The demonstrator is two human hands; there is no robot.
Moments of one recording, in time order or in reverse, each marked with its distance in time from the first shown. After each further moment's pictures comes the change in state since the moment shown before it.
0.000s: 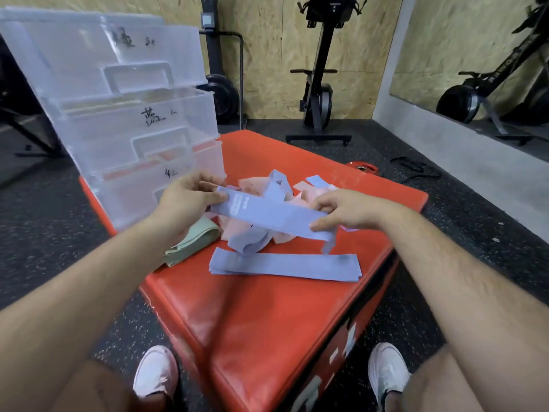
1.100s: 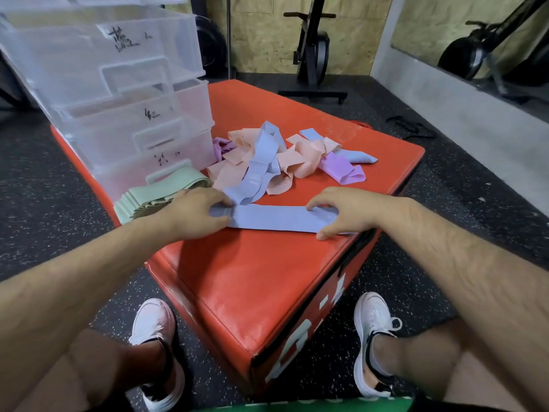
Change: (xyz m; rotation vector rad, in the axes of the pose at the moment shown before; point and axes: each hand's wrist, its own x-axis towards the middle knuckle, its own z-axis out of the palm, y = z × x) left_hand -0.025 -0.092 0.002 1.095 -0.436 0.255; right_hand -0.028 0.045 0.060 -0.507 -0.107 -0.027
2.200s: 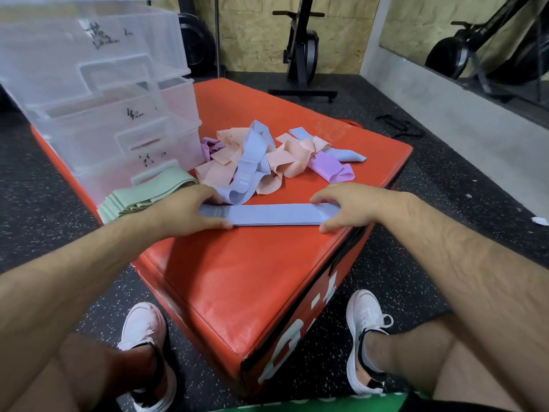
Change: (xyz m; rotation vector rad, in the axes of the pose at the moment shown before) left_hand 0.014 -0.005 0.006 -0.124 0.038 0.093; right_hand -0.005 0.024 -0.005 -0.054 0.008 0.105
